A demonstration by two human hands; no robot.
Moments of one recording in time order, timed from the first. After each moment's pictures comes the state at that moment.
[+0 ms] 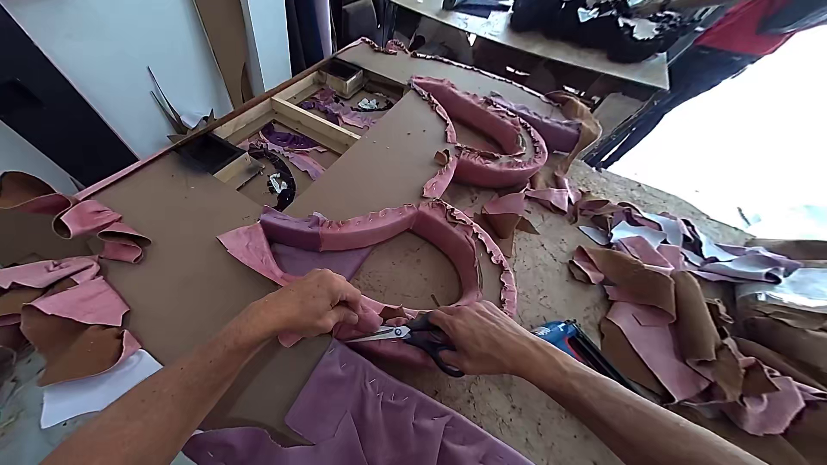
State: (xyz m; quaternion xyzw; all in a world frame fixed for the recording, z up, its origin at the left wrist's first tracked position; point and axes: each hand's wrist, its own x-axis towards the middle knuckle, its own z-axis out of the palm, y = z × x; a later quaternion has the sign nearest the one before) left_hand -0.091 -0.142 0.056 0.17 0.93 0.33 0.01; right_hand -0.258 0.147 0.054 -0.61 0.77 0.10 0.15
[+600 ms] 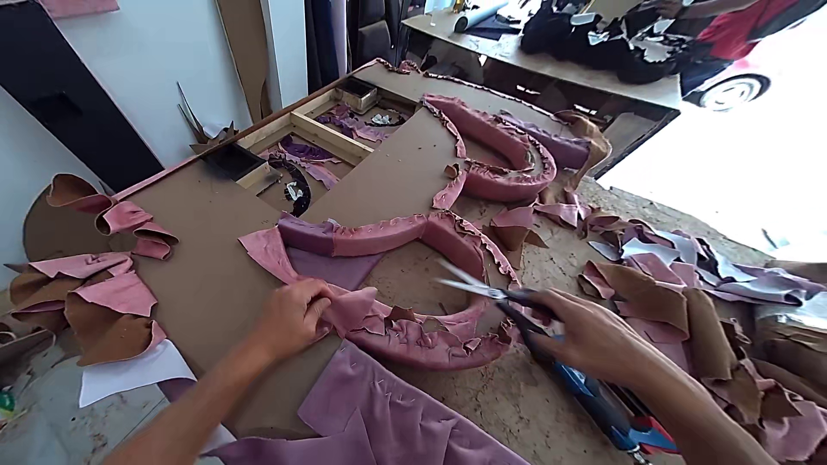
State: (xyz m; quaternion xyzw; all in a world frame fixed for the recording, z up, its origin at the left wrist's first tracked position) left_hand -0.027 -0.136 0.030 -0.10 0.93 0.32 -0.16; right_hand -0.316 0.246 0.081 -0.47 0.88 -0.09 0.04
